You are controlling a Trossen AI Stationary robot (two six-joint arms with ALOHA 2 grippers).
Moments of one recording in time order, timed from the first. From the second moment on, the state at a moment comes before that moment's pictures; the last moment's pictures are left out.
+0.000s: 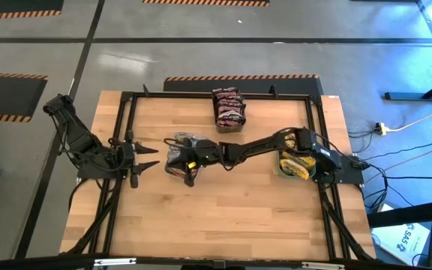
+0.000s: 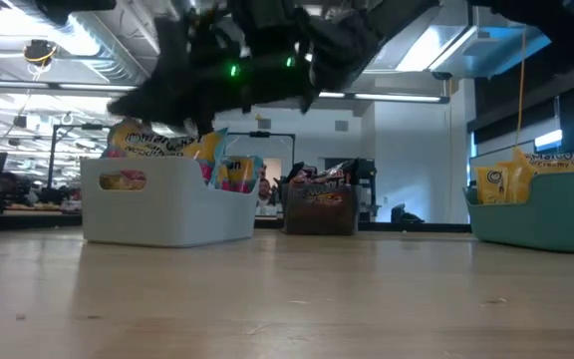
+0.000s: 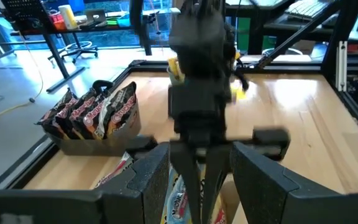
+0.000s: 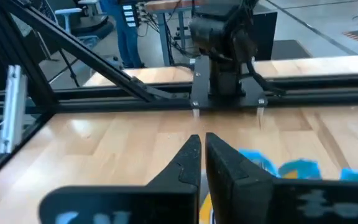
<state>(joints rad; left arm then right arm) -0.81 0.62 0.66 -0.51 -1.01 -0.35 0.02 2.27 1.58 0.48 -0.14 0.08</state>
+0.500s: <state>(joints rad) -0.80 0.65 0.66 -0.46 -1.00 -0.34 0.03 2.02 1.51 0.26 -0.13 -0.02</state>
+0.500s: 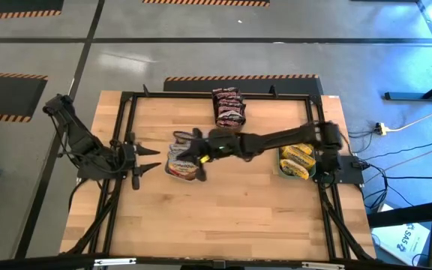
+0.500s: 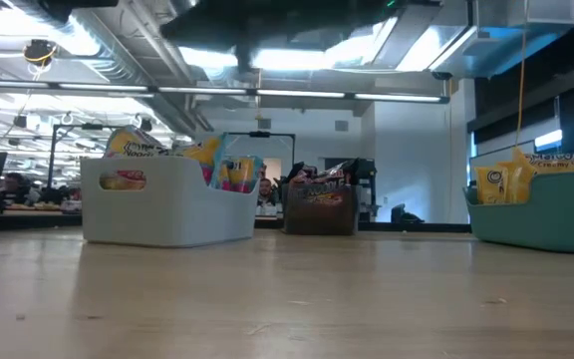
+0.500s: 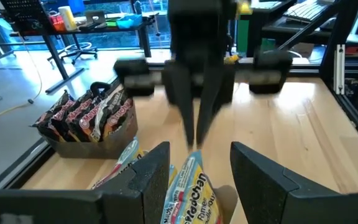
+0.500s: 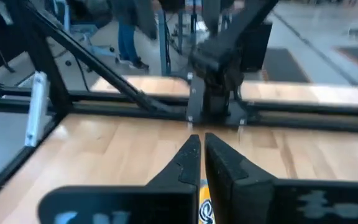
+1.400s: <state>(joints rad) -0.31 0.76 0.66 -0.17 -0.63 -0.13 0.03 0.85 0.60 0.18 -0.10 0.03</state>
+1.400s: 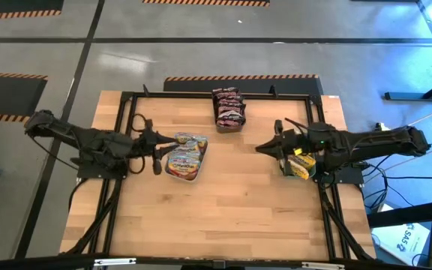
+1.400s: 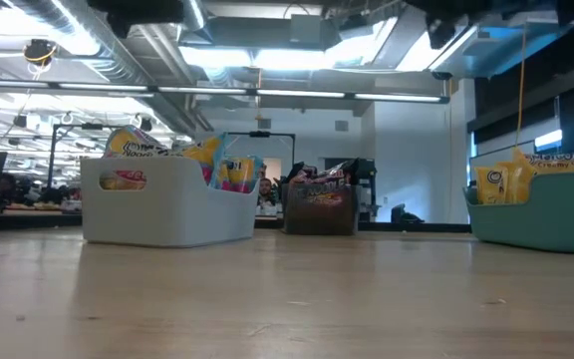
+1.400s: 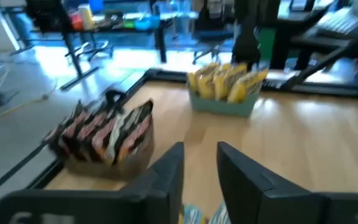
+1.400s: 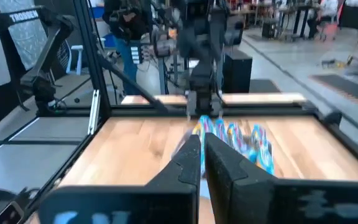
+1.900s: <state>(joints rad) -0.15 0.49 0.36 0.16 -0.35 -0.03 0.03 0.58 0.44 0.16 -0.06 0.07</state>
